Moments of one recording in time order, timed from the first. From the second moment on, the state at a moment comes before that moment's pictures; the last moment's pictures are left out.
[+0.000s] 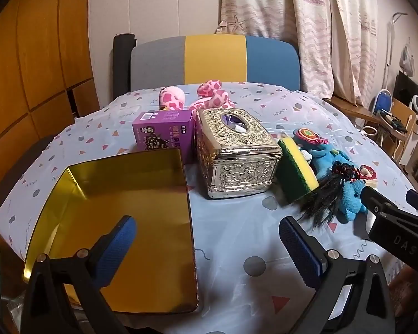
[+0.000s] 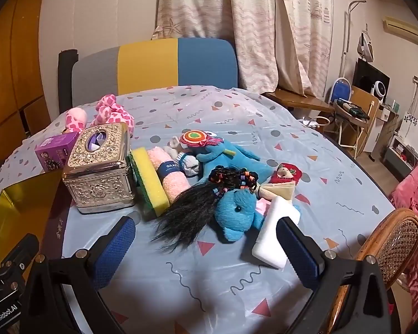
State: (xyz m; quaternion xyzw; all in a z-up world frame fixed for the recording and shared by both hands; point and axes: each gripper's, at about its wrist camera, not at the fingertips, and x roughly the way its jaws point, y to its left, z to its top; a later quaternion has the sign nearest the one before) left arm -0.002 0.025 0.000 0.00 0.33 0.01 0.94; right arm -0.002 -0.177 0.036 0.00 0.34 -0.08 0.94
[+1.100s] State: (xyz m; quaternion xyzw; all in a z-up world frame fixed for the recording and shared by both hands) left arm -0.003 0.029 -0.001 -0.01 0.34 0.01 0.94; right arm 0.007 -0.190 0.041 0.00 0.33 -0.08 0.94
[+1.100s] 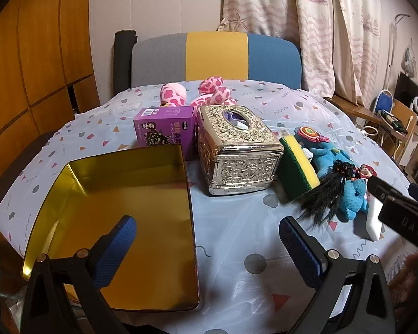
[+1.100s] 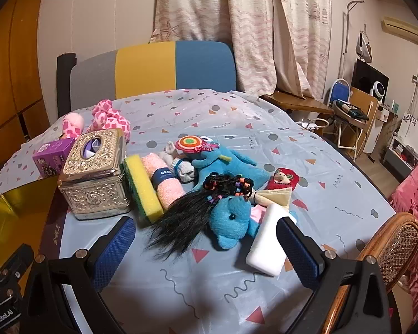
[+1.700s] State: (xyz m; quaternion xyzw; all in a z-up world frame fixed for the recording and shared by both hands) left arm 0.008 0.015 -0.009 0.02 0.35 0.00 0.94; right arm 0.027 -0.237 0.056 0.04 0.31 -0.10 0.94
